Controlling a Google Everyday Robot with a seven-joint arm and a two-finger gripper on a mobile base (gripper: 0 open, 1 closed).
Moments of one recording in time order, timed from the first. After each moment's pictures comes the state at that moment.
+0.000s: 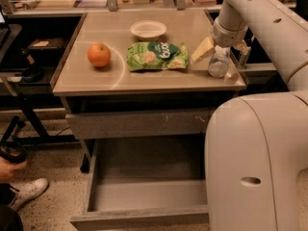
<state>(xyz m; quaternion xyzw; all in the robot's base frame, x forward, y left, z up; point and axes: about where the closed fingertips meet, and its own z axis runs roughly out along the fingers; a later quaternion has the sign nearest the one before) 0.742 -0.240 0.830 -0.10 0.99 -0.02 0.13</state>
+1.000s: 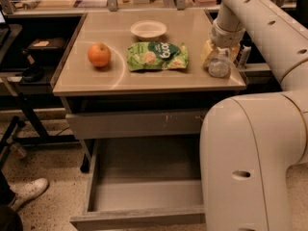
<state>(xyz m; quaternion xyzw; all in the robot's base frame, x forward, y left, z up) 0.750 -0.238 0.822 -0.10 0.99 -0.02 0.13</state>
